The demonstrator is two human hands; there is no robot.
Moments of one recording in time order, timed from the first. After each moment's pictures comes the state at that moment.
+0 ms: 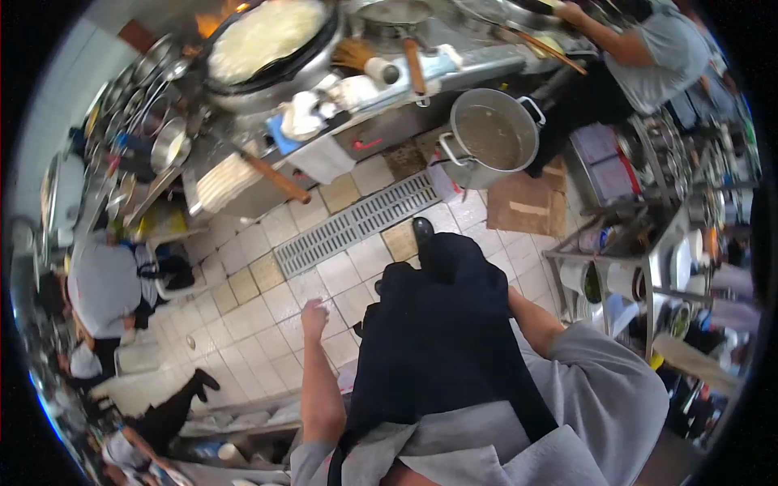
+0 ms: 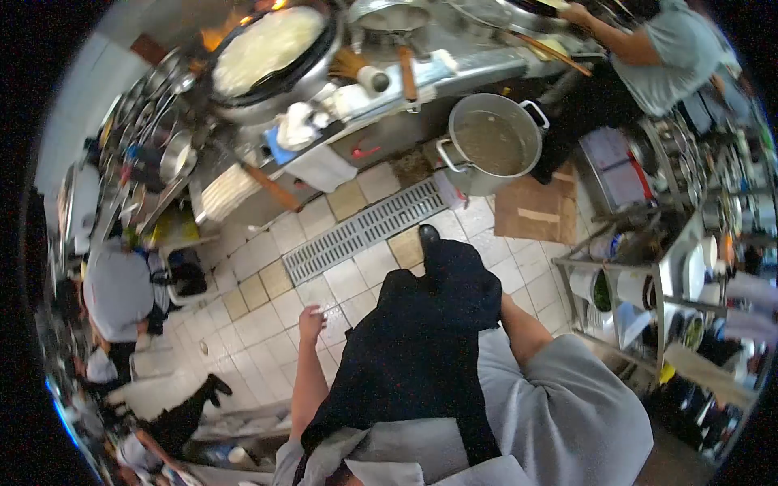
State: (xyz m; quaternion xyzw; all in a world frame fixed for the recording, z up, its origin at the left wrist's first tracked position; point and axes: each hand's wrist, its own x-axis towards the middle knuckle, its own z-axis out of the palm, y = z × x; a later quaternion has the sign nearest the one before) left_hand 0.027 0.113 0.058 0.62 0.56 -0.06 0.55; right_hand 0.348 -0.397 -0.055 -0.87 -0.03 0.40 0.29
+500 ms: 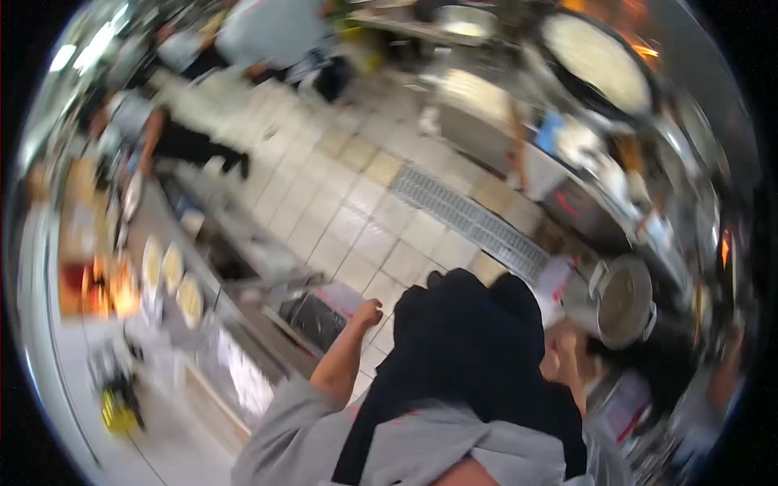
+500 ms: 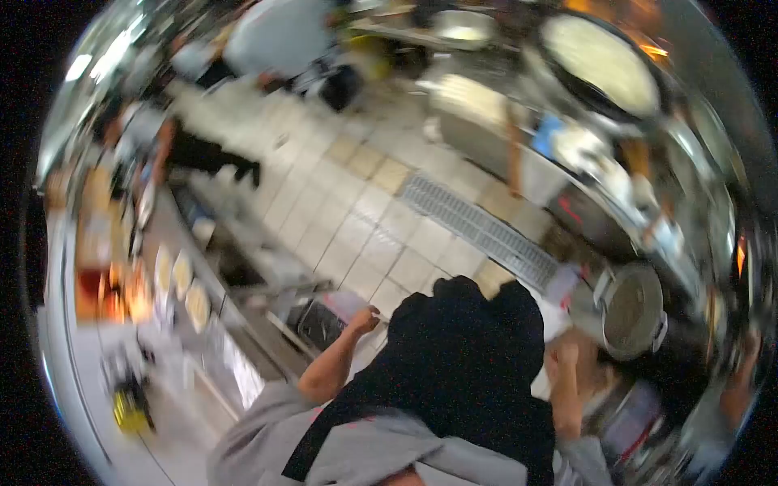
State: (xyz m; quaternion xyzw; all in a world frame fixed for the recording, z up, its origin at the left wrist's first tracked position) left_hand -0.090 -0.090 0.045 0.65 0.64 -0.07 0.40; right_hand 0.555 -0.268 0.028 -0.74 -0.60 0.26 -0.15
